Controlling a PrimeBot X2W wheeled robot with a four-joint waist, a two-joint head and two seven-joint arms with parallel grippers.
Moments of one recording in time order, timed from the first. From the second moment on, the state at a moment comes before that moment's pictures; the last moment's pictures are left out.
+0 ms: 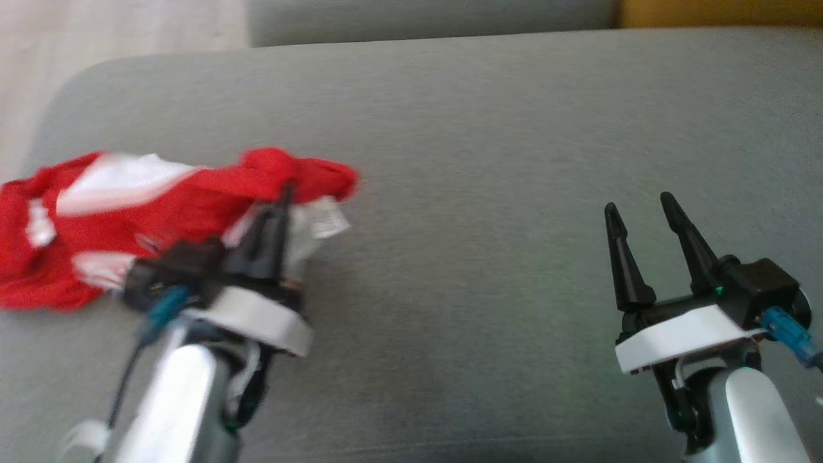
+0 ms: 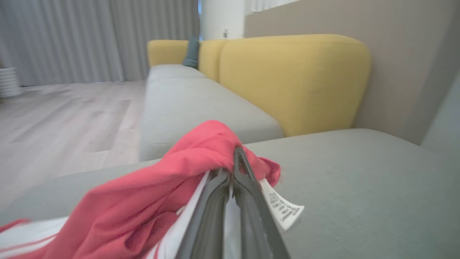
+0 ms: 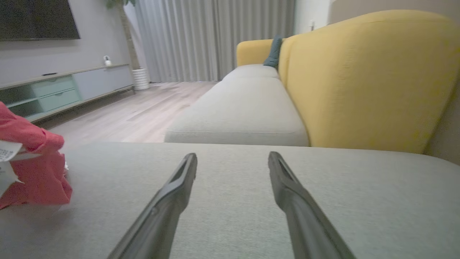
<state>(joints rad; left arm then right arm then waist) -0.20 0.16 -0.29 0.05 -0.21 -0.03 -0.12 -0.06 -0.05 0.07 -0.03 0.11 0.13 0.01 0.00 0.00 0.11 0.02</state>
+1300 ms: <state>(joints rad) -0.30 0.17 -0.40 0.34 -0.30 0.05 -0.25 -0.11 -0.05 0.05 0.04 0.13 0.13 -0.04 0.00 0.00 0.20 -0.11</state>
